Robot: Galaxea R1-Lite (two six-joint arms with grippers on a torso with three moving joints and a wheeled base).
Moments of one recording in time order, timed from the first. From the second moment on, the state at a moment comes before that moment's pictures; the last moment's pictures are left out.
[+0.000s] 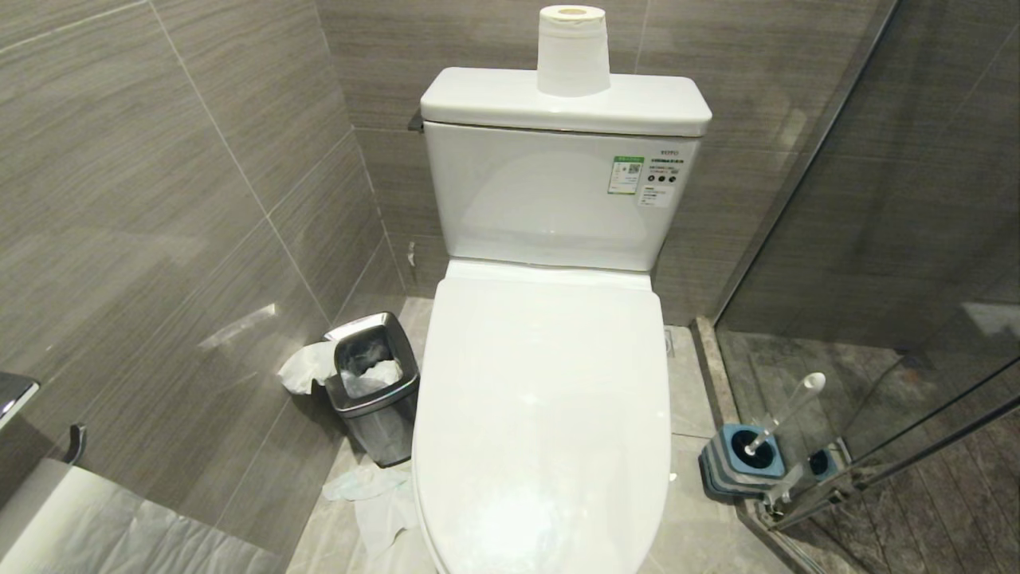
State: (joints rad) left arm -0.01 0.00 0.00 0.01 0.00 0.00; right arm 0.00 0.00 0.00 0.00 0.00 0.03
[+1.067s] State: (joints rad) left arm -0.01 0.00 0.00 0.01 0.00 0.00; right arm 0.00 0.00 0.00 0.00 0.00 0.03
